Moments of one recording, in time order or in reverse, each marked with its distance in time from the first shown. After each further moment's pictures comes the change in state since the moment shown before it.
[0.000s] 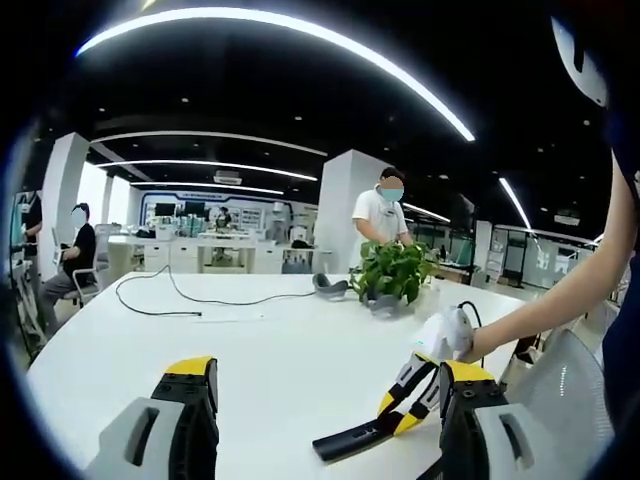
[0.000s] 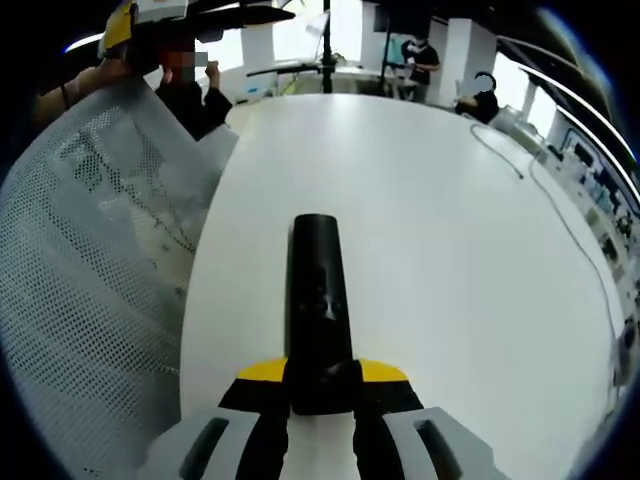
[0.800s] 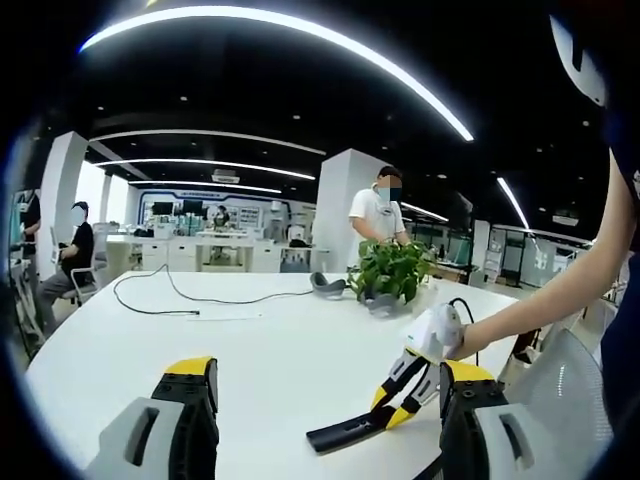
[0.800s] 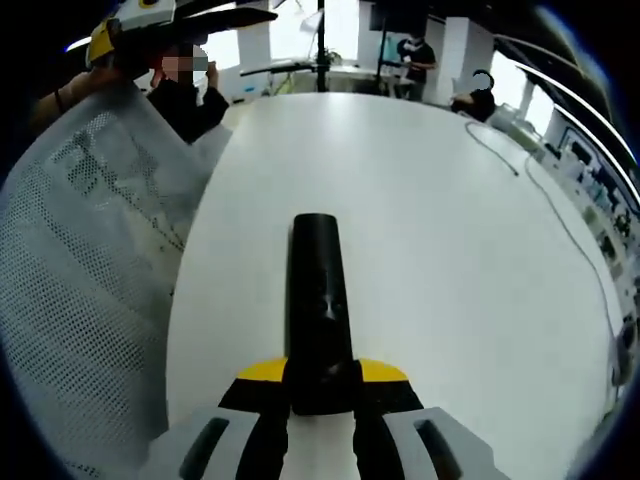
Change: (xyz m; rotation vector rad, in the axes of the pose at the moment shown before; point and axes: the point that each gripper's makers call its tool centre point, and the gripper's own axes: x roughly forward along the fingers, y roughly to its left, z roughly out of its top) left arm 0.000 -0.002 -0.001 -0.005 0.006 -0.008; right arm -0.001 -0.014 0.000 0.011 0.004 -0.009
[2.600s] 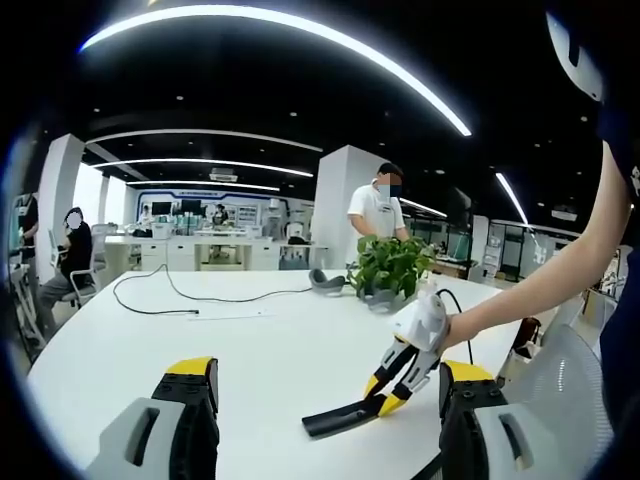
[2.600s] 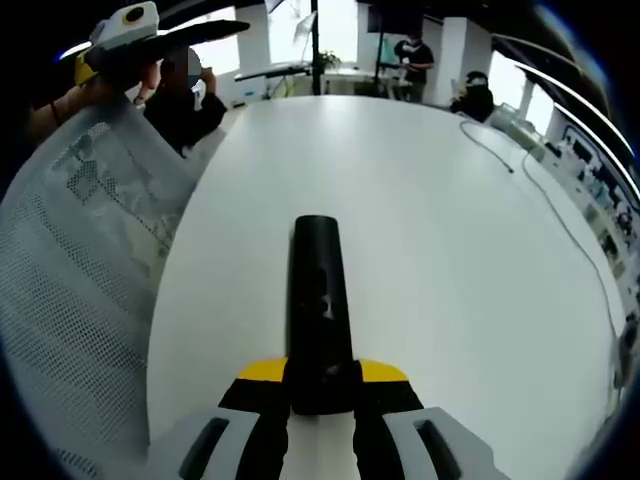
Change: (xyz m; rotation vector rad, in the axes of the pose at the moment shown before) left arm 0.001 -0.001 -0.002 0.014 0.016 -0.004; right arm -0.001 -0.025 0.000 0.011 -0.017 0.014
